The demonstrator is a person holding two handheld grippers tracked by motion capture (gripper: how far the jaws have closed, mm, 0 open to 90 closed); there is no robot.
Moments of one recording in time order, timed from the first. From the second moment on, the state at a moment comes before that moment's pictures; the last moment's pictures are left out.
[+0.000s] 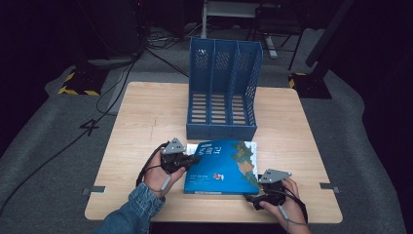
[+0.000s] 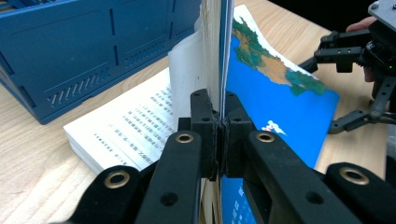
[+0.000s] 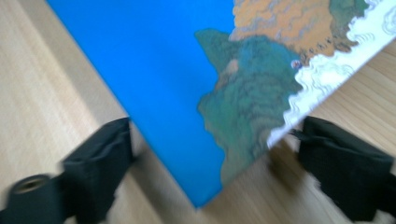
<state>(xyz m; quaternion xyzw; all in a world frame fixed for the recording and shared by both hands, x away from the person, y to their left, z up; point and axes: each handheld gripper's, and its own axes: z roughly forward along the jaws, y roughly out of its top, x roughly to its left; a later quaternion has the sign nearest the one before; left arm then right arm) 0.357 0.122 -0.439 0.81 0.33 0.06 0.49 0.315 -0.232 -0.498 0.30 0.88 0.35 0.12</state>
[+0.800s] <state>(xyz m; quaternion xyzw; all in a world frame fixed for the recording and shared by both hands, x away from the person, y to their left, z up) 0.370 0.110 -0.404 0.82 0.30 0.03 0.48 0.300 -0.149 -0.455 0.22 0.87 0.42 0.15</state>
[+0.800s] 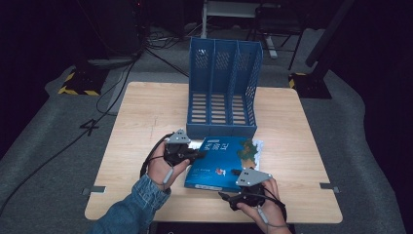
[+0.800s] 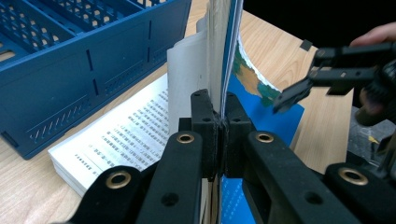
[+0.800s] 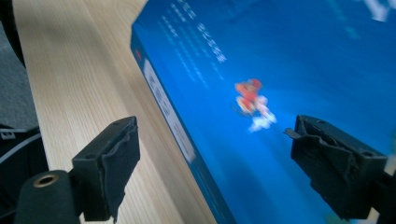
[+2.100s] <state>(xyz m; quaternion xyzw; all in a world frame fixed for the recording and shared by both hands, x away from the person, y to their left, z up) 0.389 0.107 -0.417 0.81 0.35 -0.01 0.47 0.304 -0.066 -0.513 0.10 0.84 0.37 0.38</state>
